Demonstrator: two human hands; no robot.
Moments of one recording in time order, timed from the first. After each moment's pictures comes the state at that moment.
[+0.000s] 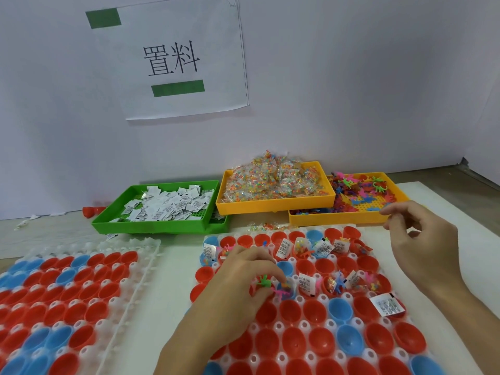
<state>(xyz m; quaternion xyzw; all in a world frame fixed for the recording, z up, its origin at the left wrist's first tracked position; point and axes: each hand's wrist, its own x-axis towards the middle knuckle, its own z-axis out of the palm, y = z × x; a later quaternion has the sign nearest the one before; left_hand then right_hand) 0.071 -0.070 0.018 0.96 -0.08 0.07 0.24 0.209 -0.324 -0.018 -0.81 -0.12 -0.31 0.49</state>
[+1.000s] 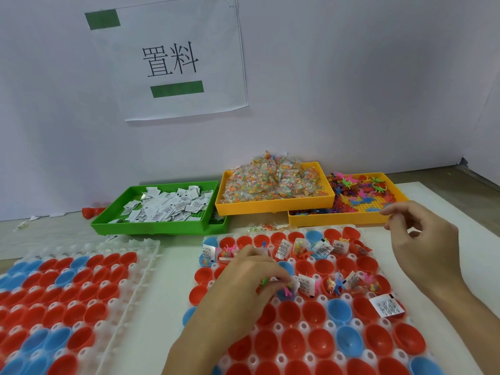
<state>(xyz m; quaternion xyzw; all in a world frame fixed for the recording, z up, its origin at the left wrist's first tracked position) 0.079 -0.079 0.018 0.96 -0.10 0.08 0.24 0.213 -0.325 -0.022 -0.81 -0.12 -0.31 0.49</state>
